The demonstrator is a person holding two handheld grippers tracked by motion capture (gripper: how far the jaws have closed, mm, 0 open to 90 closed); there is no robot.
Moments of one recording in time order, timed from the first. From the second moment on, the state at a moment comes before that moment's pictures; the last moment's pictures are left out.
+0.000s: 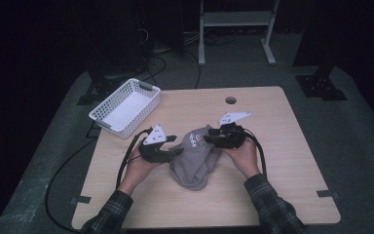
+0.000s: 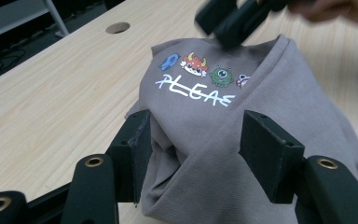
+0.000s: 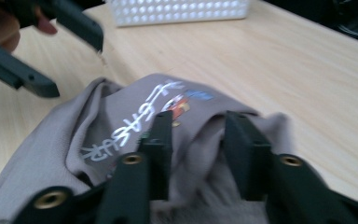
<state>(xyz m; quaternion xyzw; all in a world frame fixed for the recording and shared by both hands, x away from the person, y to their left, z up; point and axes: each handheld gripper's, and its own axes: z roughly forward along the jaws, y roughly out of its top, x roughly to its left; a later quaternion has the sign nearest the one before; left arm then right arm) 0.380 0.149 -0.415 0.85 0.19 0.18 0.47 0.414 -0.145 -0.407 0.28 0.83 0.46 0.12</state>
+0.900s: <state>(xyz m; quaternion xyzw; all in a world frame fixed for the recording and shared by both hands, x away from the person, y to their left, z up) 0.356 0.126 -0.462 0.90 0.17 0.06 0.40 0.349 -0.120 -0.436 0.25 0.87 0.41 0.06</state>
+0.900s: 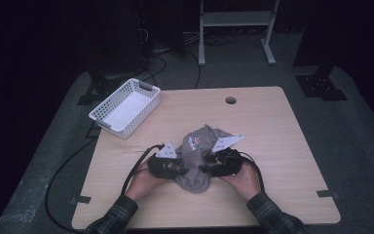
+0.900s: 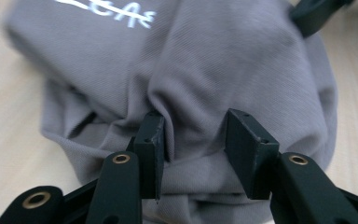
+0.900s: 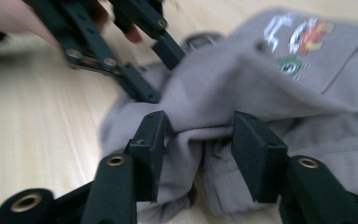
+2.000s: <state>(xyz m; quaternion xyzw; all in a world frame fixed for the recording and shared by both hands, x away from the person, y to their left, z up) 0.337 0.117 -0.429 0.87 0.14 0.10 0.45 0.359 -0.157 -0.420 0.30 0.84 0.45 0.08</state>
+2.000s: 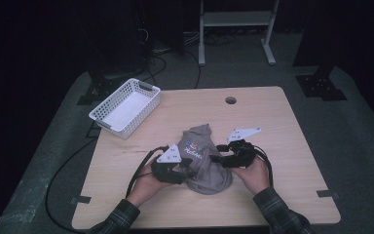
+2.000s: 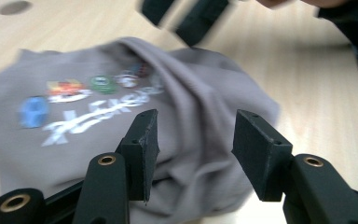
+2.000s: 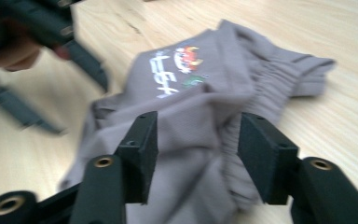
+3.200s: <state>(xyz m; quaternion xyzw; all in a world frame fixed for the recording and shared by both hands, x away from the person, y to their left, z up) 0.347 0.091 -0.450 0.88 0.15 0.05 0.46 0.347 -0.140 -0.428 0.31 0.83 0.46 0.08</state>
